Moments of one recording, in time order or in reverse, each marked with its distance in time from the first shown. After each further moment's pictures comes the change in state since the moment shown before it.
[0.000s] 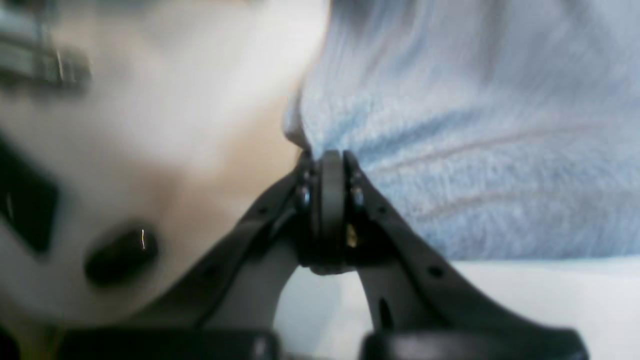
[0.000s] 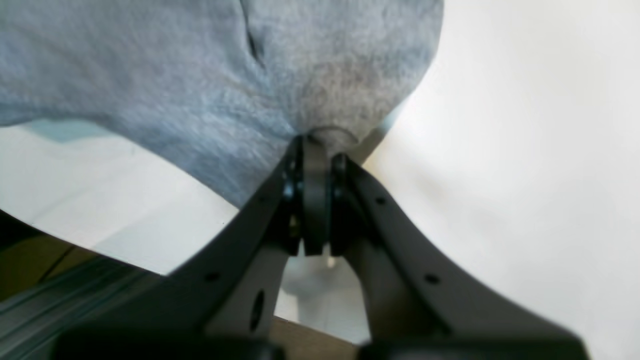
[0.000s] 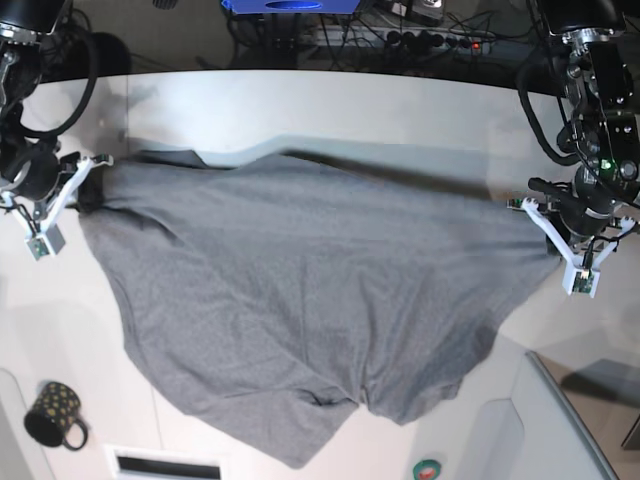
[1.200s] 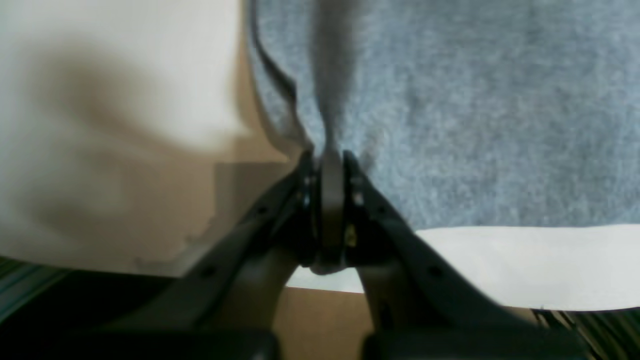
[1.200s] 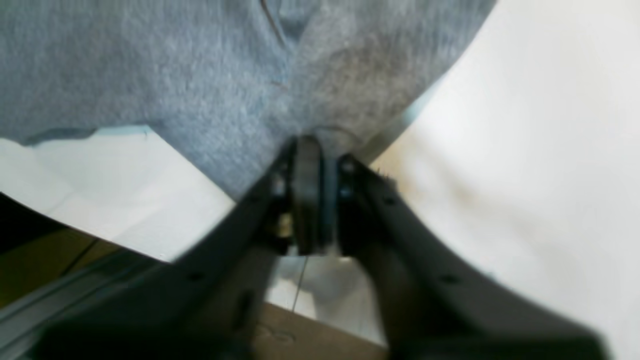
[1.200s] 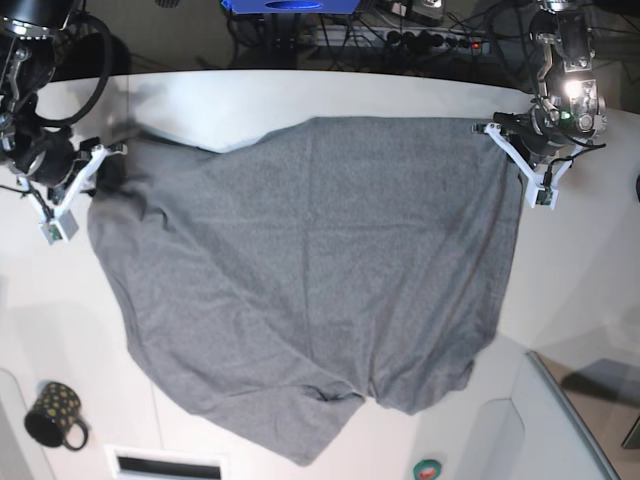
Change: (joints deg) left arm 8.4 5.0 -0.4 -15.6 -0.7 0.4 -6.4; right arm -0.8 -2.1 -0.1 -4.2 0.0 0.0 1.5
